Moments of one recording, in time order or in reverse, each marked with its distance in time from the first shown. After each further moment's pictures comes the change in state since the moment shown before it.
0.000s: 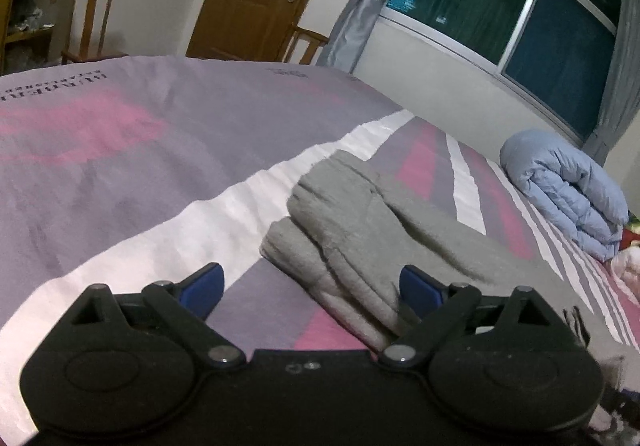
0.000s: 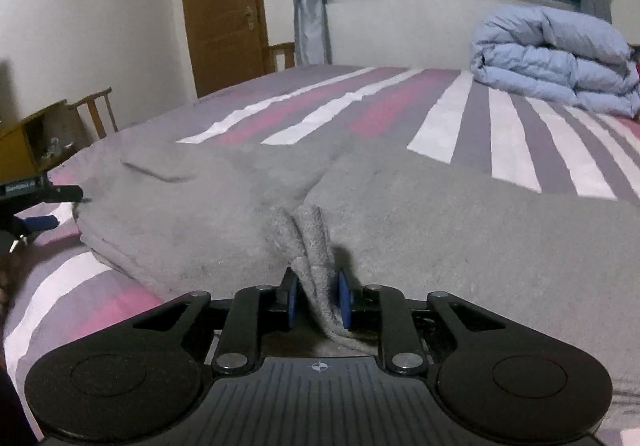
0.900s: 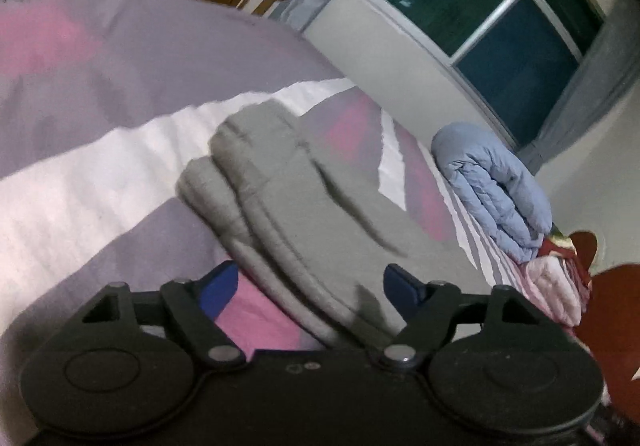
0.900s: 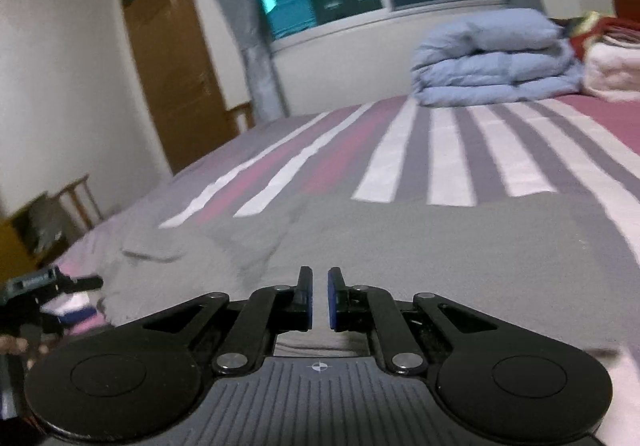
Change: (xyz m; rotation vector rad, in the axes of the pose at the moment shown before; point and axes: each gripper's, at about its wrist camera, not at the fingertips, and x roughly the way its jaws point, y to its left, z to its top) left arm 0.013 0.005 -0.006 -0.178 0.142 -0.277; right arm -0.081 -0.039 0.014 0.257 -0.161 -0.083
